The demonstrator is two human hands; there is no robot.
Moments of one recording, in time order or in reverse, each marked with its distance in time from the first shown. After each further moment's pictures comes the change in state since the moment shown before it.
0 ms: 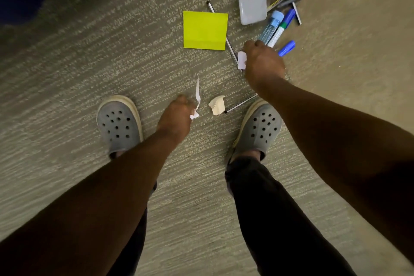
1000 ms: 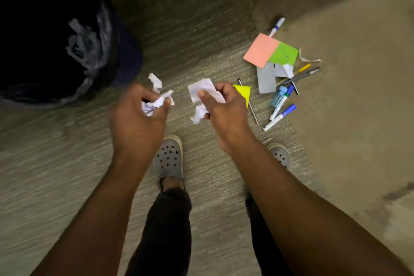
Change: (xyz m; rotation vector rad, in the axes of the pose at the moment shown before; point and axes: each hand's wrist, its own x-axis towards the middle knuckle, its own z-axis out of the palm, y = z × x) left_hand -0.127 0.019 -0.273 -0.465 0.805 -0.192; right_hand -0.090 -0.196 -0.194 1.653 0.044 0.277
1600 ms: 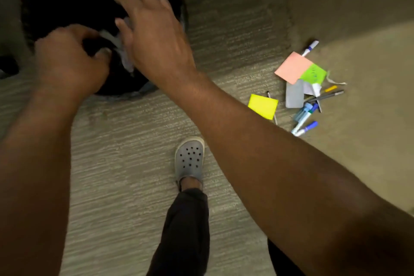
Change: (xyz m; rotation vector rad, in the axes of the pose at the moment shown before) left_hand 0.144 -0.099 -0.142 0.409 -0.020 -0.046; right_hand -0.008 -0.089 0.213 -0.948 -0.240 -1.016
